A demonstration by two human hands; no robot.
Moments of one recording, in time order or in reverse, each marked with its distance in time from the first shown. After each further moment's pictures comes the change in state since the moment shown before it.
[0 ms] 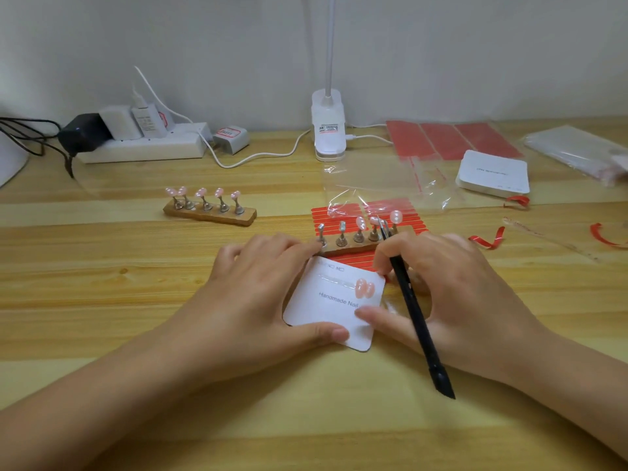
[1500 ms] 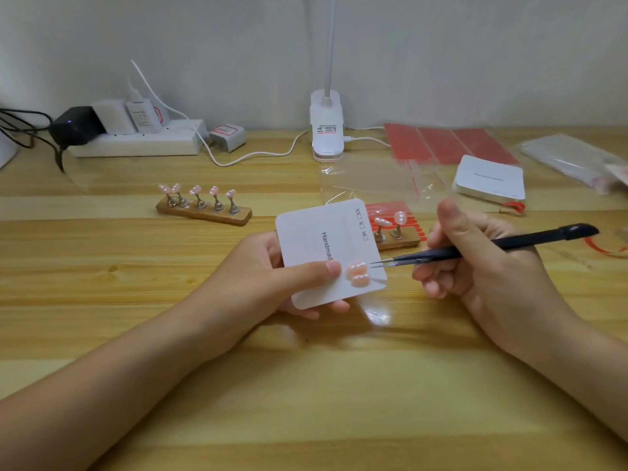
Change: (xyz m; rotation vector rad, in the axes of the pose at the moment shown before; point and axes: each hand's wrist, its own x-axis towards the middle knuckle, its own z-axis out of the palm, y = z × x) left_hand 0.017 0.012 -0.001 -1.384 -0.065 -0.204; right_hand 0.011 0.004 -0.014 1.161 0.244 0.556
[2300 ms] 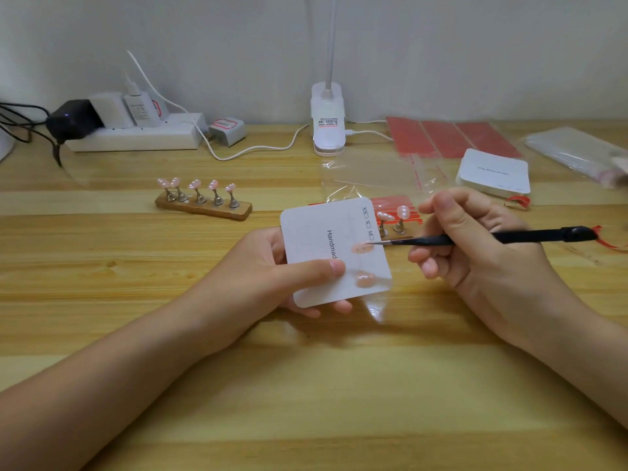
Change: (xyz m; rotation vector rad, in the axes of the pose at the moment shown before) left_hand 0.001 -0.001 -0.001 0.022 -0.057 0.008; right_hand 0.004 0.000 0.004 0.149 -0.080 -0.039
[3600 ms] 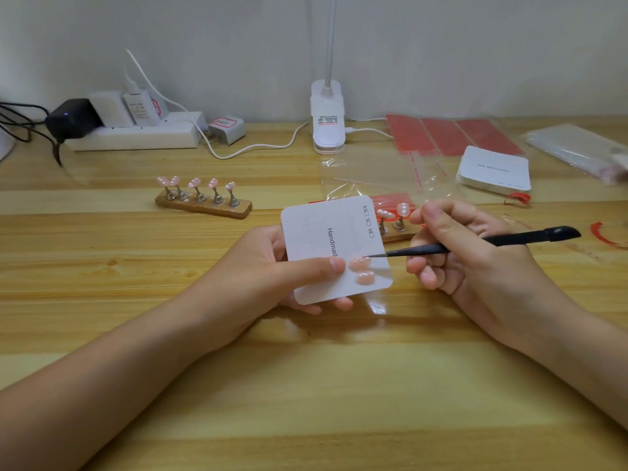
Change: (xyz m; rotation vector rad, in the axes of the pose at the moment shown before) left_hand 0.001 0.000 0.000 -0.023 0.008 -0.029; right_hand -0.001 0.004 -0.002 0.005 0.033 0.119
